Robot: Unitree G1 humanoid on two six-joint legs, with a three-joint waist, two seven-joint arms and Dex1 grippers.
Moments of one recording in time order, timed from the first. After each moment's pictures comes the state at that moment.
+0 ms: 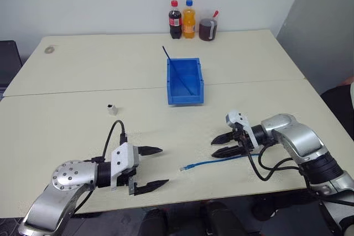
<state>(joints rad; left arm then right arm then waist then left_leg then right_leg) 0.19 0.80 0.05 -0.45 -0.40 0.22 -1.11 -0.56 -0.62 0.34 -0.03 0.29 0.65 1.29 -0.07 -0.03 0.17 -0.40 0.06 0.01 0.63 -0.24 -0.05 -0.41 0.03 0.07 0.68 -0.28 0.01</state>
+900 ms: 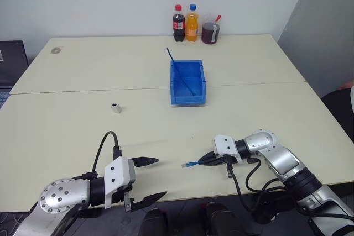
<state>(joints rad) 0.36 0.80 0.12 -0.60 -0.40 0.21 -1.00 -0.45 -0.55 0.47 0.12 0.10 0.05 1.25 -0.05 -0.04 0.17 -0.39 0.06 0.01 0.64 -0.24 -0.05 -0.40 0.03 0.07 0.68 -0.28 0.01</state>
